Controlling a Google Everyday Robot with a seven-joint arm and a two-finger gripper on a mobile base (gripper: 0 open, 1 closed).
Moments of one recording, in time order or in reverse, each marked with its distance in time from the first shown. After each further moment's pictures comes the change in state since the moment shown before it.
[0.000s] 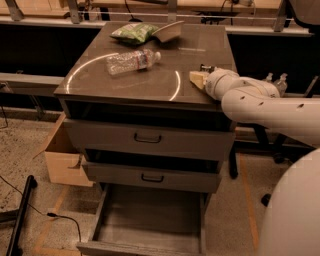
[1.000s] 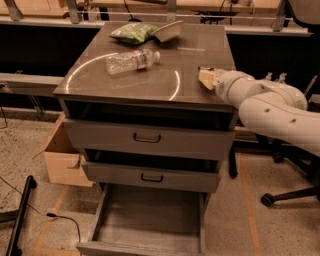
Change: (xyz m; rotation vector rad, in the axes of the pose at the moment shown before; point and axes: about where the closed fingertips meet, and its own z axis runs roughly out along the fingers) arm -0.015 0.011 -0.062 -0.056 -0.027 0.121
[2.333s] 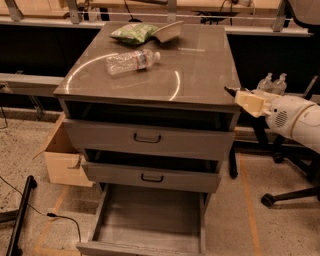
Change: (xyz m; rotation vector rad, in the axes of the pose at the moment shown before) arm 0.008 -0.020 -0.159 -0.189 0.014 0.060
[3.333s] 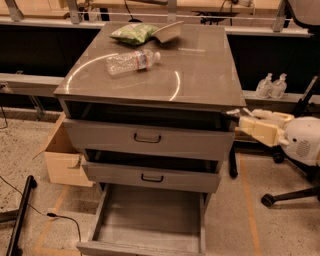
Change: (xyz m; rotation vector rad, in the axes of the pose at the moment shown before) arm 0.037 0.033 -0.056 -0.205 0.093 -0.127
